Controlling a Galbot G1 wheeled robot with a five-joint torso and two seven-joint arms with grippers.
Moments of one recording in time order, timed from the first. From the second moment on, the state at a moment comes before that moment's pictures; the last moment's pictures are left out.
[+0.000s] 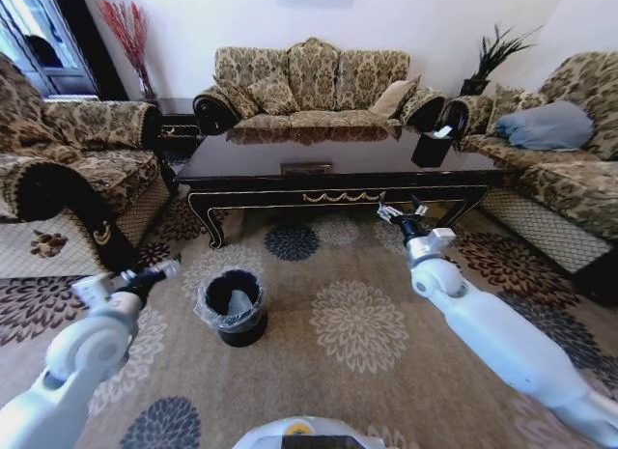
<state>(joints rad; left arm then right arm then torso) 1.54 -0.95 -0.93 -2.24 -0.79 0.17 -0.19 -0.83 0.68 0.15 1.84 0.82 0.16 0.39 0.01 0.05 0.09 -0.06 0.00</state>
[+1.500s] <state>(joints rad) 1.76 -1.31 -1.09 -2.36 -0.50 0.03 0.02 -1.47 0.87 0.60 2.04 0.71 0.33 0.19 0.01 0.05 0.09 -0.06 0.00</state>
